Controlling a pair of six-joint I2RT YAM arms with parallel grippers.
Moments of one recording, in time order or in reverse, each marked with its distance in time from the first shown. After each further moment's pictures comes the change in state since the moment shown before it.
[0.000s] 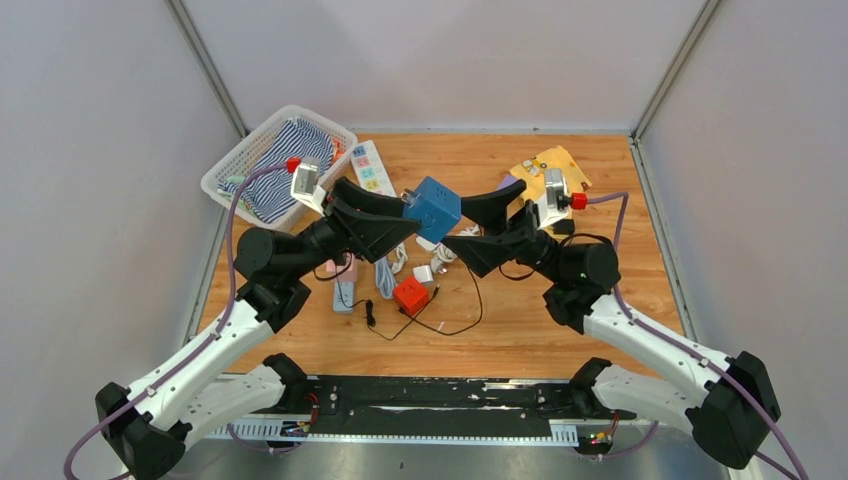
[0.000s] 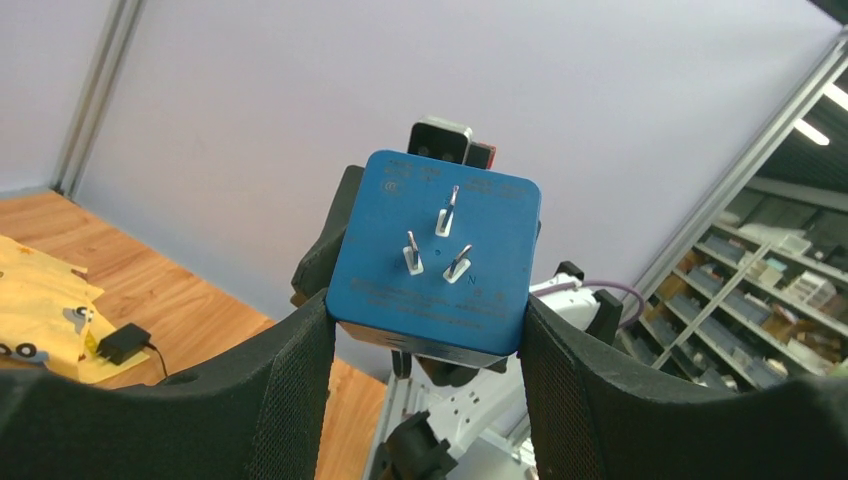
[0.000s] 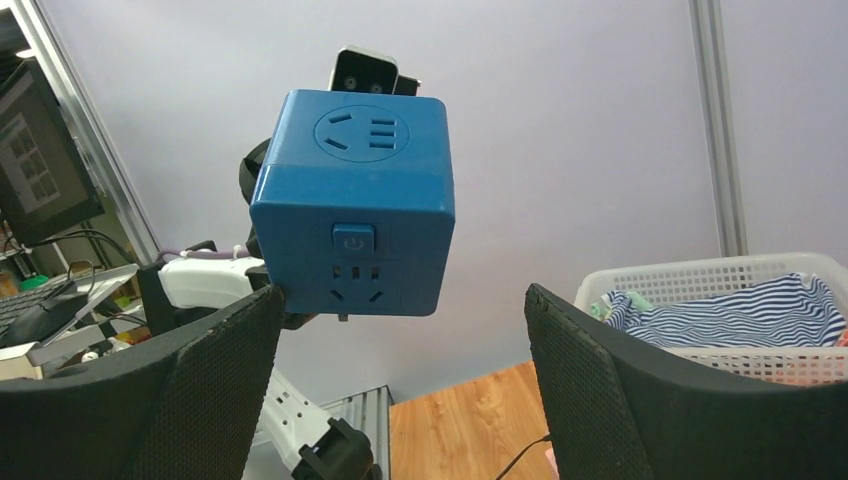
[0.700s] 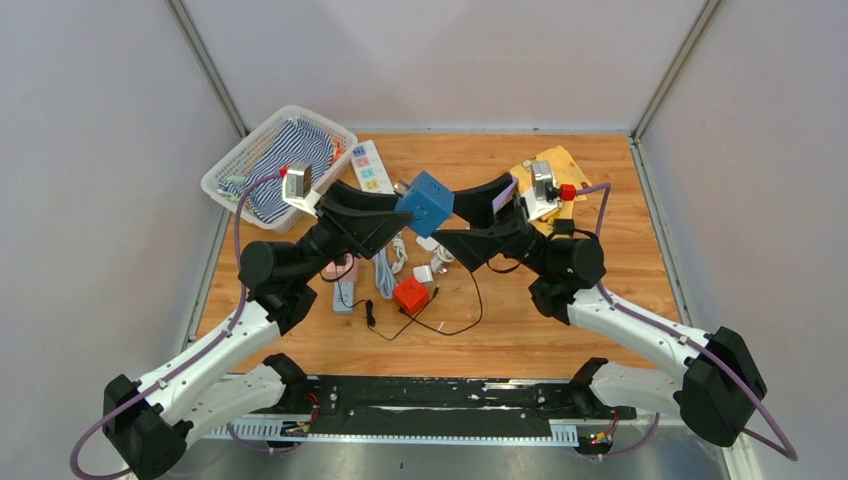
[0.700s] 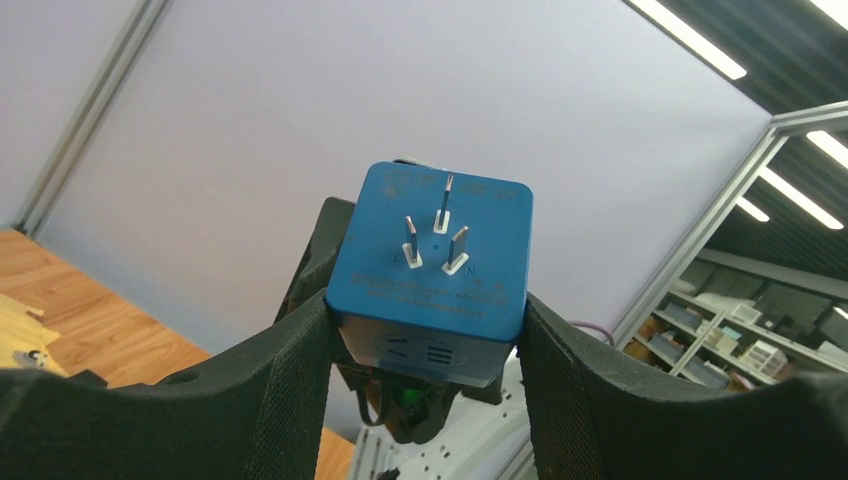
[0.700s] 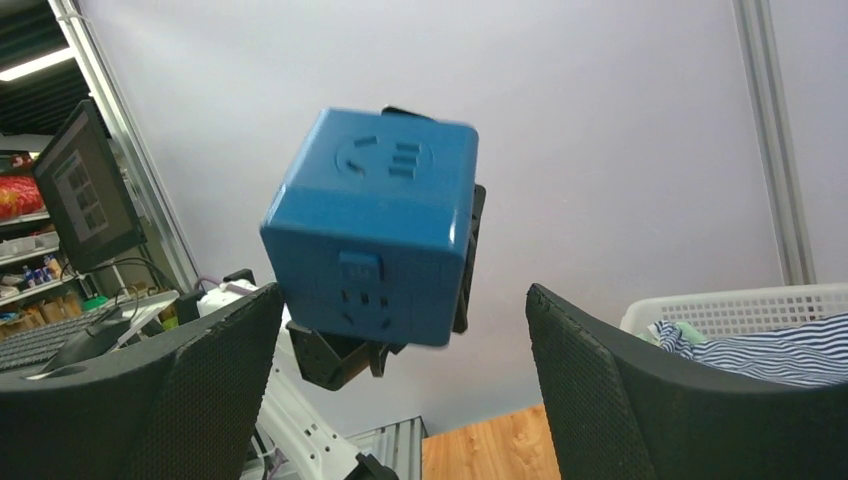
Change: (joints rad) left arm 0.001 0.018 -0.105 0.249 -0.100 -0.137; right arm 0.032 0.138 0.050 0.158 0.013 0.090
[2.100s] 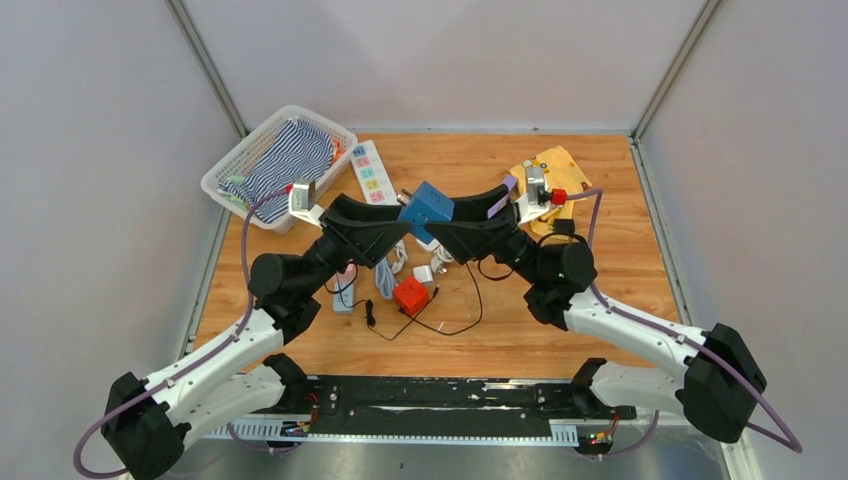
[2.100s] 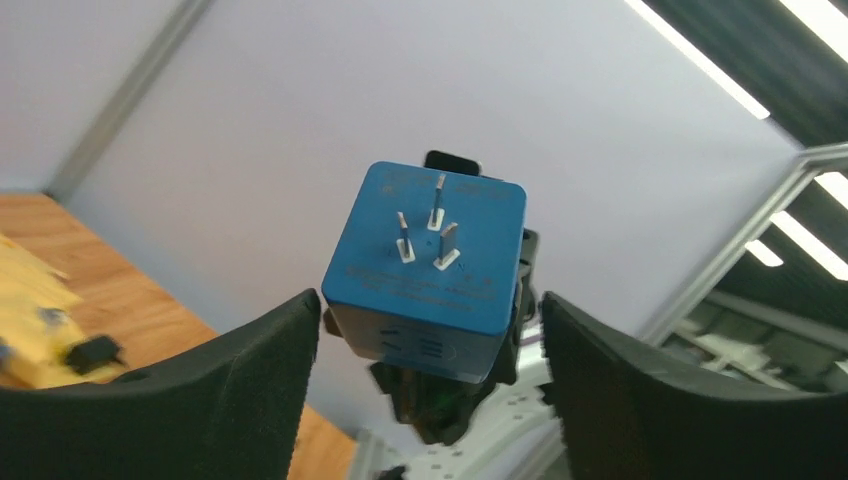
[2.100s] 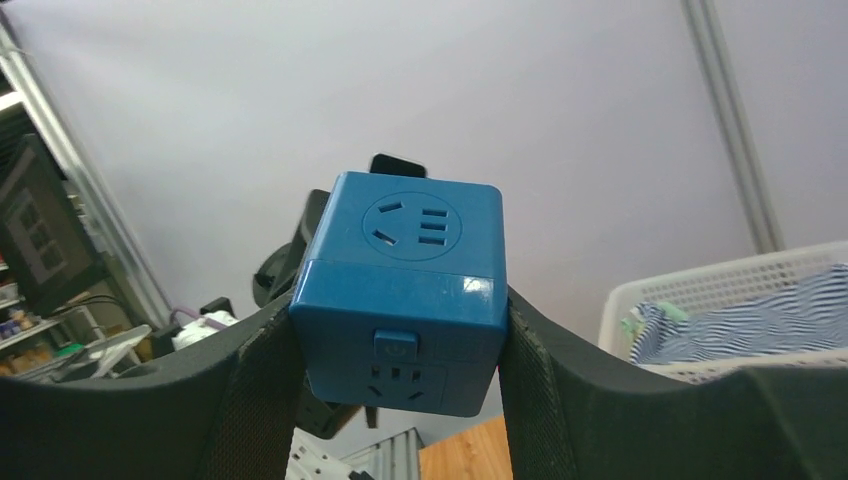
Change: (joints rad) left arm -0.014 -0.012 -0.130 0.085 -0.098 -0.032; right arm 0.068 0.016 -0.010 -0.023 0.152 -0.023
